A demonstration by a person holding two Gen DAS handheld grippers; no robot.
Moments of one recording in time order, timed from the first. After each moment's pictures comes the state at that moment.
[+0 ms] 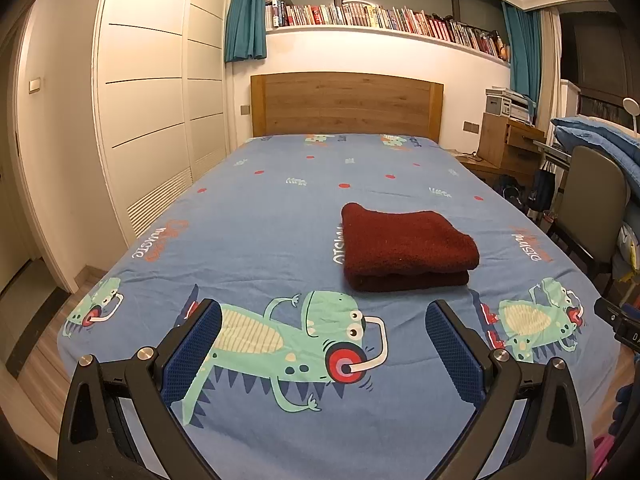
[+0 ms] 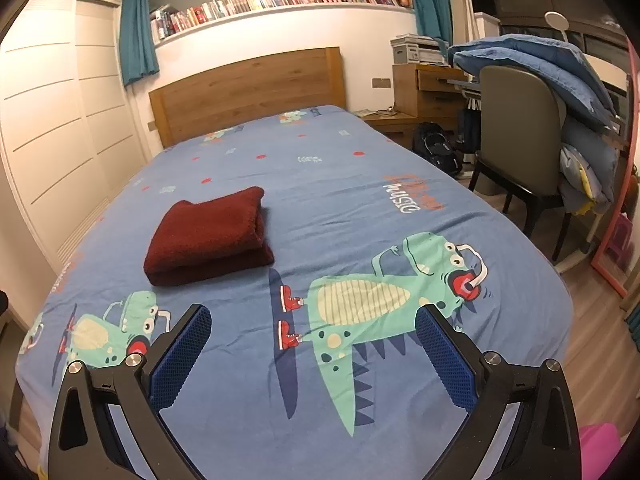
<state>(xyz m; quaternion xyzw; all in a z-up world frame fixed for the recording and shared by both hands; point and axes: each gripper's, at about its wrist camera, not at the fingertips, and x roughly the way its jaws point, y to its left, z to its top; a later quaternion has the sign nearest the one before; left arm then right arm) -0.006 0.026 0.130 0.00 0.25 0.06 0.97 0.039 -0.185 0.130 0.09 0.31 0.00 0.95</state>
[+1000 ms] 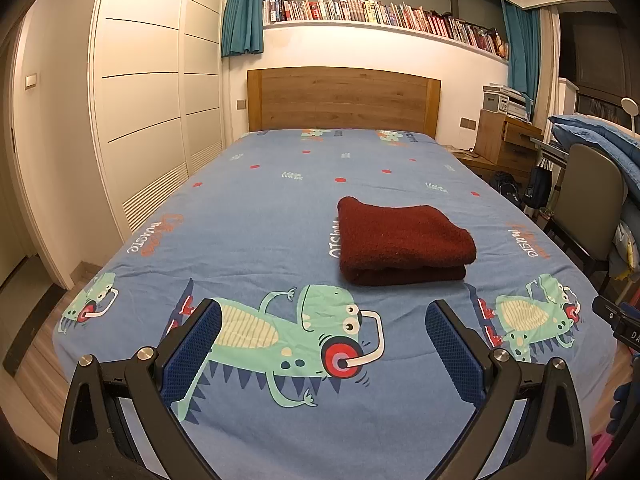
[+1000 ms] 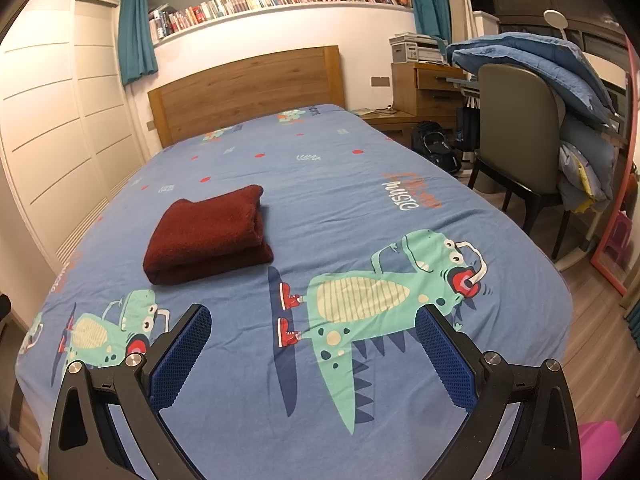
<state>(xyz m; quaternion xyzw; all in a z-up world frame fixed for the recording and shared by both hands) -0.004 0.025 0.127 -0.01 0.26 0.06 0.96 0.037 -0.185 0.129 0.09 0.31 0.00 0.95</state>
